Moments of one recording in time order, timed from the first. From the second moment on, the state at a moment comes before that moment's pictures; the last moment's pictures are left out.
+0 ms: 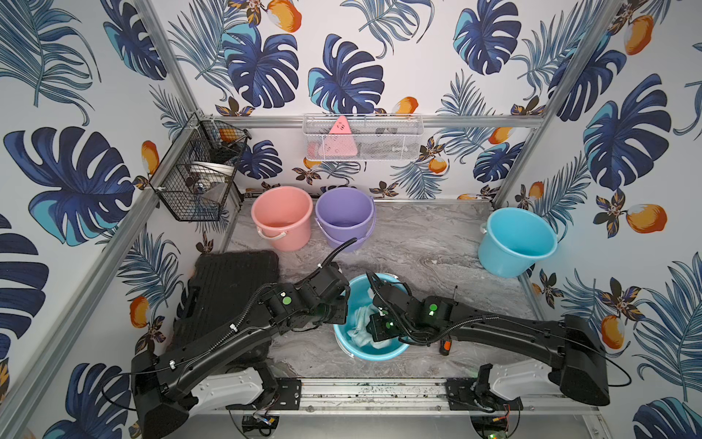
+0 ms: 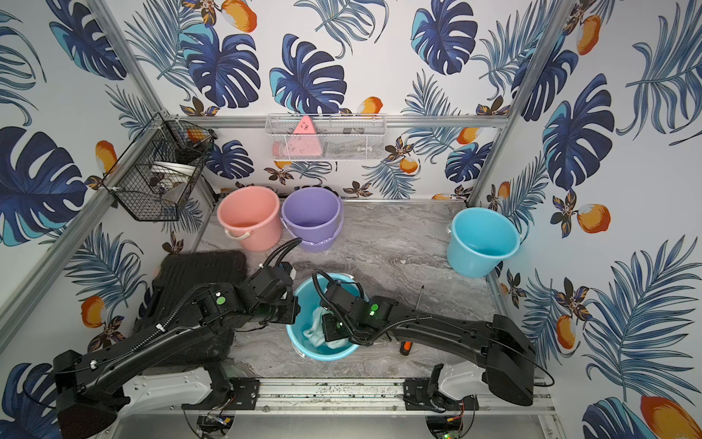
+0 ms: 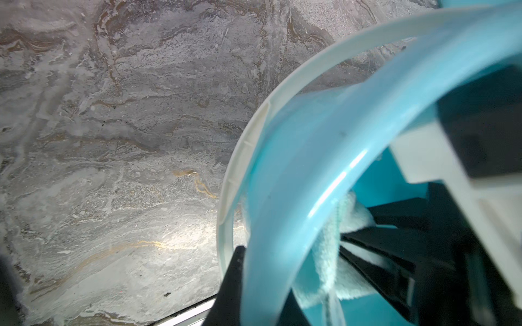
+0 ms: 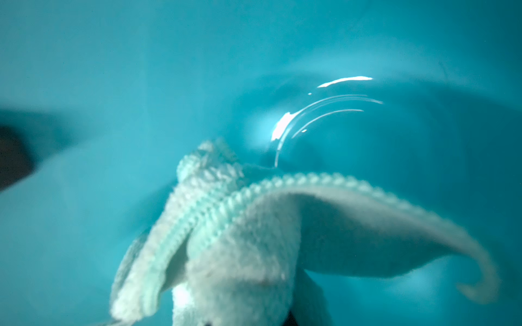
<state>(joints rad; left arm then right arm) -0.84 1.26 1.04 -0.95 -0.07 -0.77 1.12 1.33 0.96 -0.58 -0.04 0.84</state>
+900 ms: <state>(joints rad) -0.84 1.25 1.04 -0.98 -0.08 -0.78 1.12 1.34 0.92 -0.25 -0.22 1.16</state>
